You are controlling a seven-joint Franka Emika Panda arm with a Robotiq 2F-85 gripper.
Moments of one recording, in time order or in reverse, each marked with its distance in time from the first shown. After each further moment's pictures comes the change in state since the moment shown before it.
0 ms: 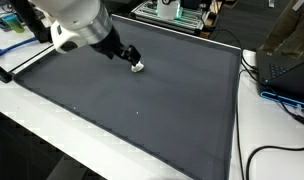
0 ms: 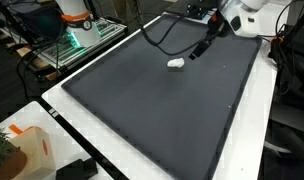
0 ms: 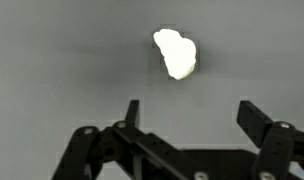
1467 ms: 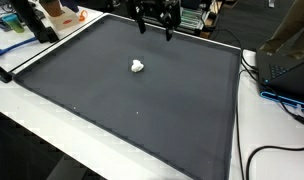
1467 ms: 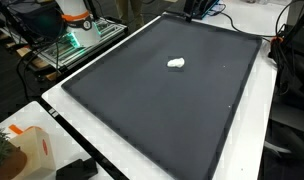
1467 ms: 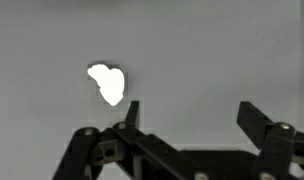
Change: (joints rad) arm 0.068 -0.515 0.050 -0.636 0.118 0.418 0.226
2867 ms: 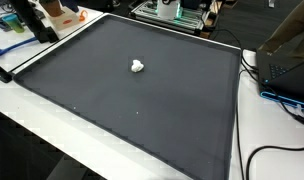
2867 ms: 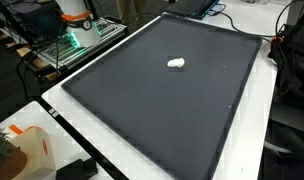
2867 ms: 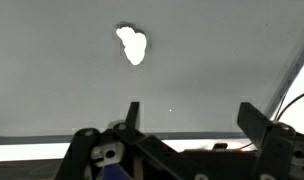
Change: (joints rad) arm -0.032 -0.512 0.008 -0.567 -0.004 0.454 -0.235
